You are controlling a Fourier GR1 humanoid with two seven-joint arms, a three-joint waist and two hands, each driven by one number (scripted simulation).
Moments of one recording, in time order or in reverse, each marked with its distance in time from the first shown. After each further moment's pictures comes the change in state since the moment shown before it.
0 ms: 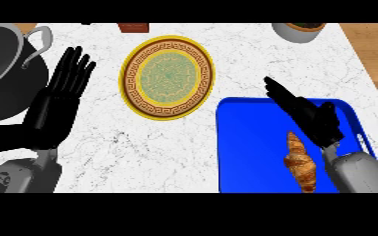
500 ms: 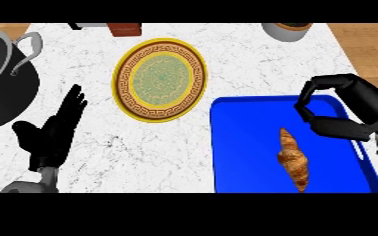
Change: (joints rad) left arm 0.144 0.027 -0.030 0.153 -0.126 0.140 0.154; right arm -0.048 -0.202 -0.129 -0.165 0.114 0.096 -0.174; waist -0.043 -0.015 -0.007
